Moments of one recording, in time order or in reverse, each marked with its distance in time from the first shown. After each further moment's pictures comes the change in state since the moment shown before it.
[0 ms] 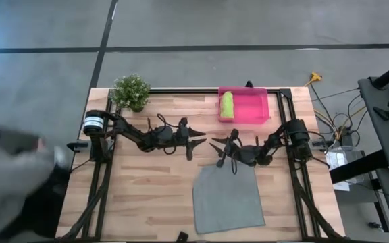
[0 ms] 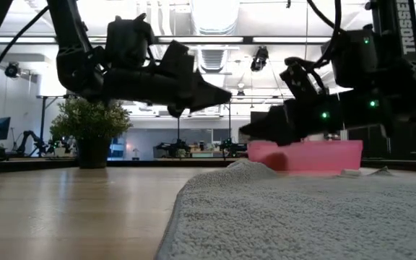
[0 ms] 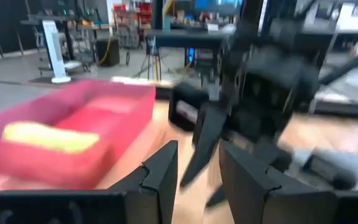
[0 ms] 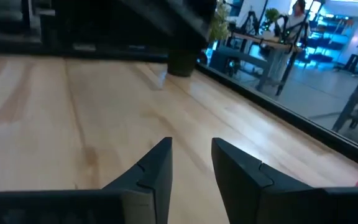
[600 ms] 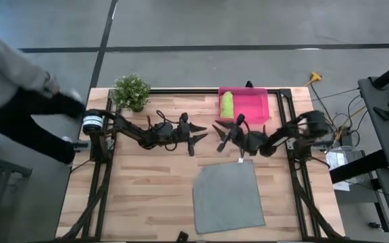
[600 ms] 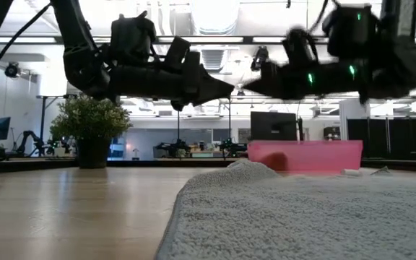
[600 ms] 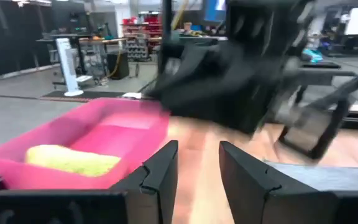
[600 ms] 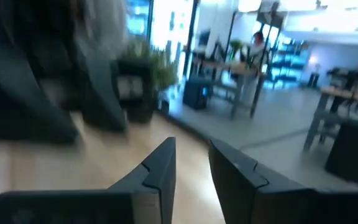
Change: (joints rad) left arm 0.030 -0.011 0.033 0.000 0.002 0.046; right arm -0.140 -0.240 -0.007 -0.009 -0.032 -0.072
